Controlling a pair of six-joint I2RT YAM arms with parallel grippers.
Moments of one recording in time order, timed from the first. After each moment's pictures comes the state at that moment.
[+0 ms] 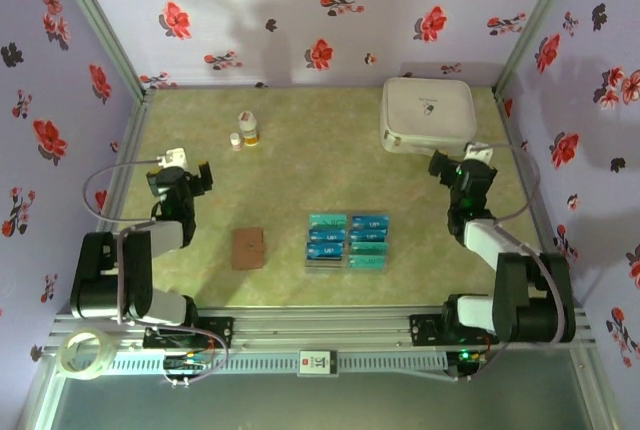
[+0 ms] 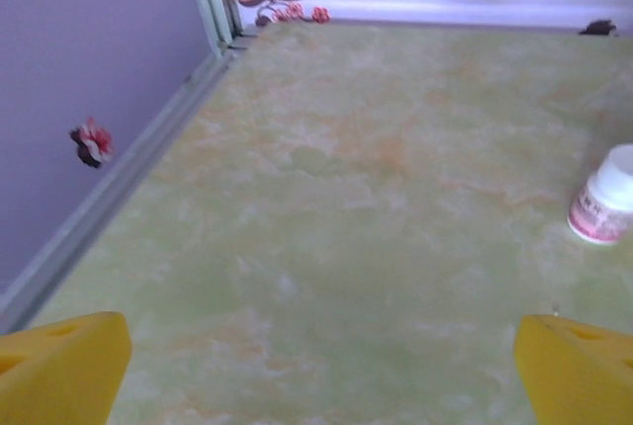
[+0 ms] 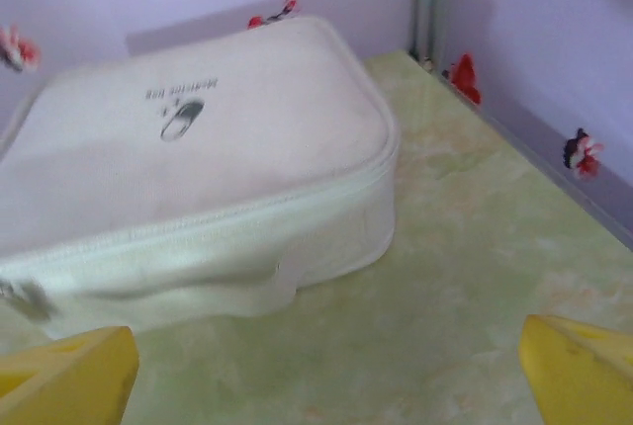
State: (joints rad) left arm -0.03 1.40 0.44 0.61 -0.30 -0.02; right arm 0.00 1.26 0.50 0.41 0.23 0.24
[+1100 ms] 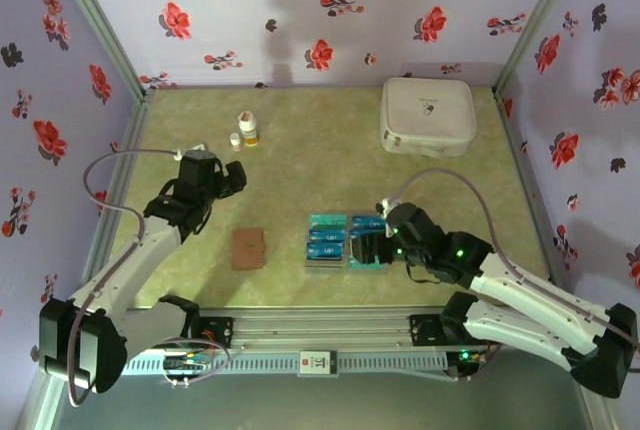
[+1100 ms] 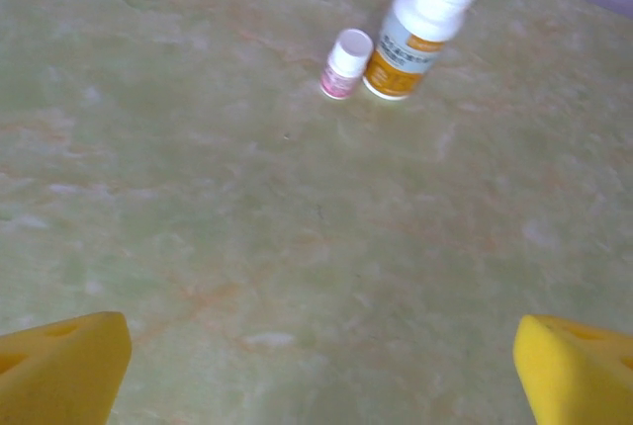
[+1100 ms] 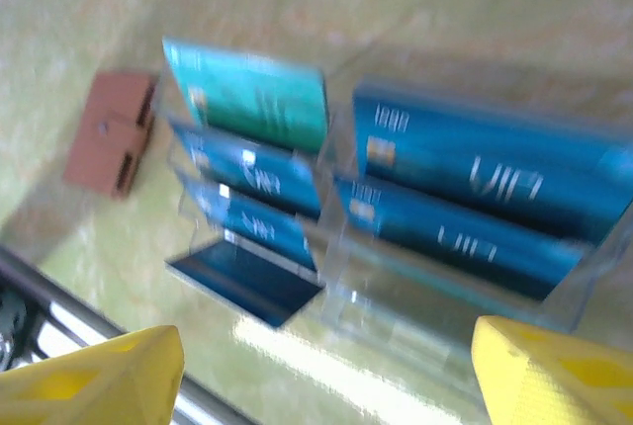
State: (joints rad) left arm -0.38 1.08 0.78 -0.41 -0.28 -0.55; right arm 0.95 0.82 0.65 -0.66 0.00 0.64
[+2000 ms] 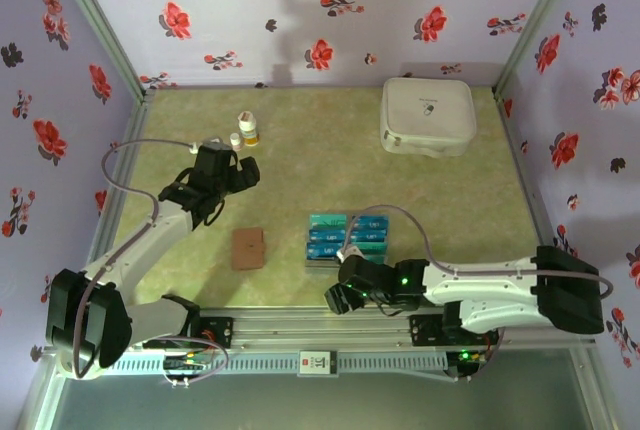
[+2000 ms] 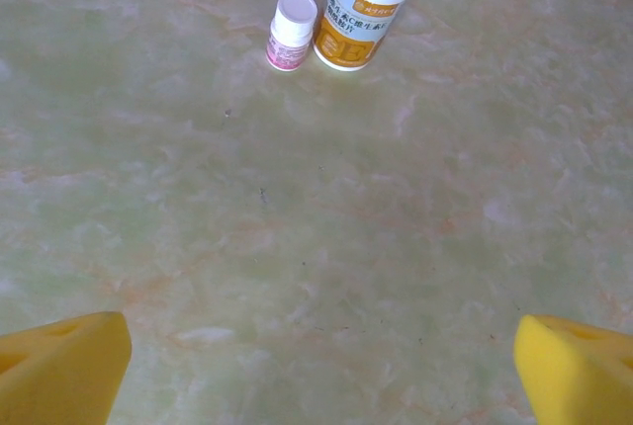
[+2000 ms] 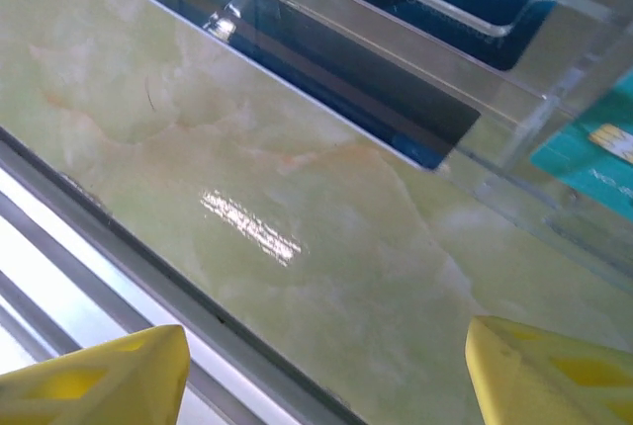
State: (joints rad) left arm -0.43 1.21 0.86 -0.41 -0.26 -0.60; right arm 1.33 1.17 0.49 -0.33 0.08 0.78
